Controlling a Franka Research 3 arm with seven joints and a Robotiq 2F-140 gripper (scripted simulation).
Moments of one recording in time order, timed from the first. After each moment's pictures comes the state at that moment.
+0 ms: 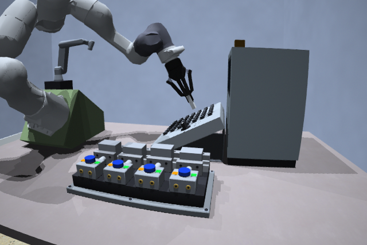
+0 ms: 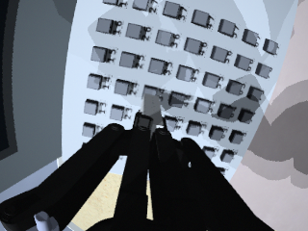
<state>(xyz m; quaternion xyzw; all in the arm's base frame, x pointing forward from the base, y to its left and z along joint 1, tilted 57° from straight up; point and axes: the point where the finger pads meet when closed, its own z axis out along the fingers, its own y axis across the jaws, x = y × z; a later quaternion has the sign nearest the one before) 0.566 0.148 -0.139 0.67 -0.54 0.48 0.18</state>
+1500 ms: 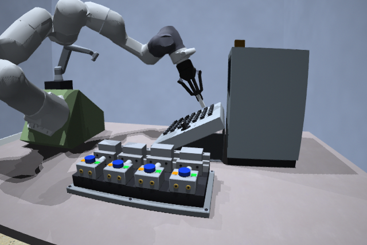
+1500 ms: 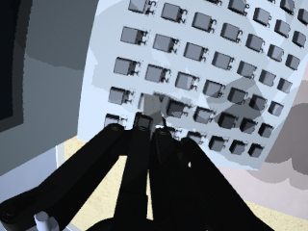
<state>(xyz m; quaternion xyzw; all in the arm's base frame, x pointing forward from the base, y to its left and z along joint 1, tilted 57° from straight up) 0.606 0.179 -0.193 0.67 -0.54 0.48 0.18</state>
